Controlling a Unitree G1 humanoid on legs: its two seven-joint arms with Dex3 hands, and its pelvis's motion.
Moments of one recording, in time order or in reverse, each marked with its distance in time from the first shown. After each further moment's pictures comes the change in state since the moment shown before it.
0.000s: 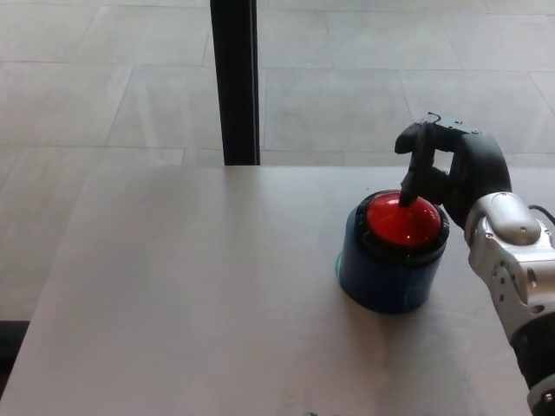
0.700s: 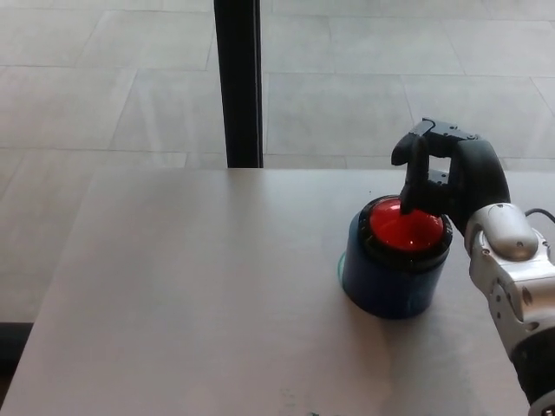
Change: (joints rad) left_arm 0.003 0.000 -0.020 0.002 -0.006 0.000 -0.001; right_arm 0.055 0.004 0.022 -0.020 -0.071 -0.068 0.005
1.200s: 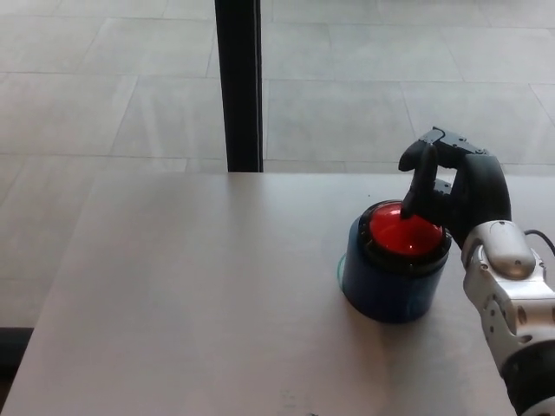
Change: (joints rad) left_arm 0.000 0.000 0.005 -0.001 -0.005 0.000 0.001; right_arm 0.027 0.057 -0.080 0.065 0.022 -0.104 -0.012
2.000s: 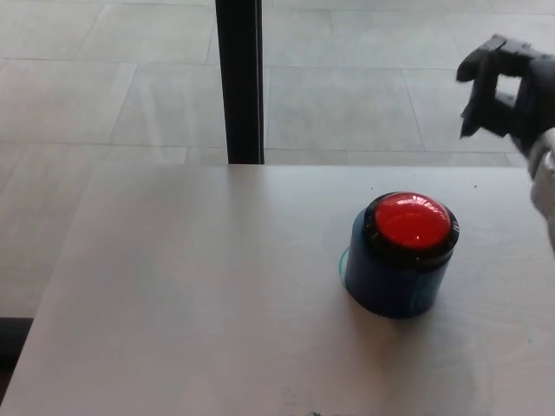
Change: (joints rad) left_arm 0.004 0.001 -0.008 -0.003 -0.005 0.000 -0.003; right_arm -0.287 -0.239 -0.058 0.029 -0.012 0.126 0.049
